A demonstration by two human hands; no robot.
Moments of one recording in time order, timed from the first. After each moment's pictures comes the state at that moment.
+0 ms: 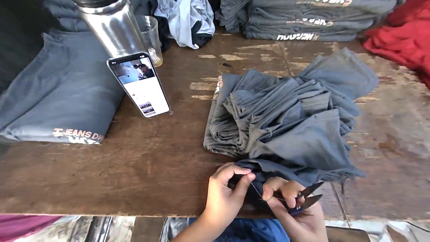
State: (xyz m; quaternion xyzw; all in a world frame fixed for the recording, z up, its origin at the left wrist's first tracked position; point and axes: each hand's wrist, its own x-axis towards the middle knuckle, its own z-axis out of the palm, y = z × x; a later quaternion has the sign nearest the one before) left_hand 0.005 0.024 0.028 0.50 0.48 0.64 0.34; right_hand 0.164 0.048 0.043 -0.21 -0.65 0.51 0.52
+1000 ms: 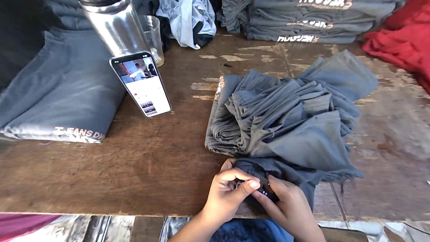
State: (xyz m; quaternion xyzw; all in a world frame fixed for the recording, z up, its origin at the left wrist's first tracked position) left_hand 0.000 0.025 0.027 0.43 0.33 0.68 0.48; right_hand 0.175 0.055 0.045 -0.43 -0.84 0.19 0.28
